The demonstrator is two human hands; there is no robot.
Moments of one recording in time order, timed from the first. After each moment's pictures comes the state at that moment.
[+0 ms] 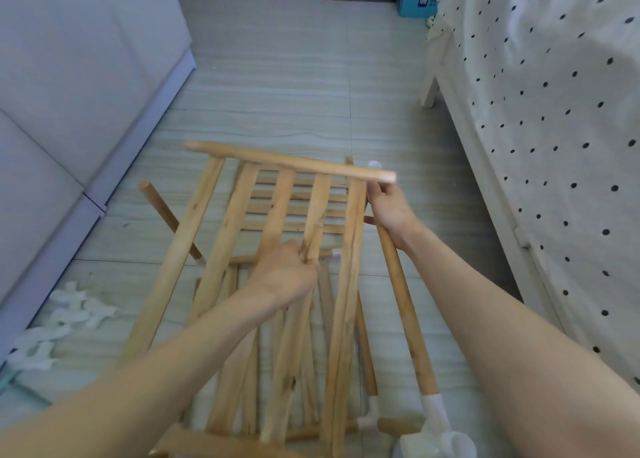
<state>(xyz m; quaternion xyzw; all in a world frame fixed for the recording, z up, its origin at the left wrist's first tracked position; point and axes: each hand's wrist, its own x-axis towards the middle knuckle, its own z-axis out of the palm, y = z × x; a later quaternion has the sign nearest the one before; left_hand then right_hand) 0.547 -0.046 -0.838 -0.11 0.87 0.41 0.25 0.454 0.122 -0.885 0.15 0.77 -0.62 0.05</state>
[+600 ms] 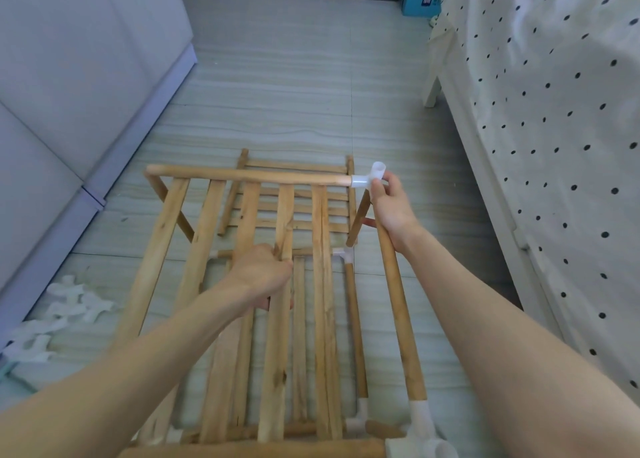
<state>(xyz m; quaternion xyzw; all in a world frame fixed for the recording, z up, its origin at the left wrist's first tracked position) 0.545 -0.063 -0.841 -0.19 0.83 0.44 0.28 0.462 0.122 -0.882 0.16 0.74 -0.65 0.03</state>
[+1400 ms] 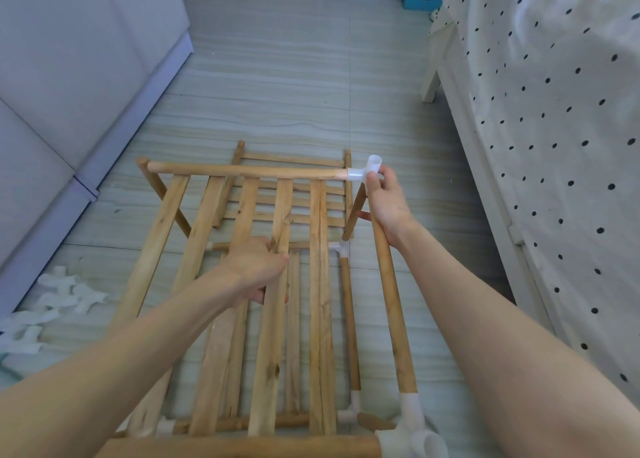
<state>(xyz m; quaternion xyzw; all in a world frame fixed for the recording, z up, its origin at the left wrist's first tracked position) 0.545 -0.065 -0.839 -0.18 0.81 0.47 0.30 0.464 0.121 -0.881 0.15 0.76 -0.63 0.03</state>
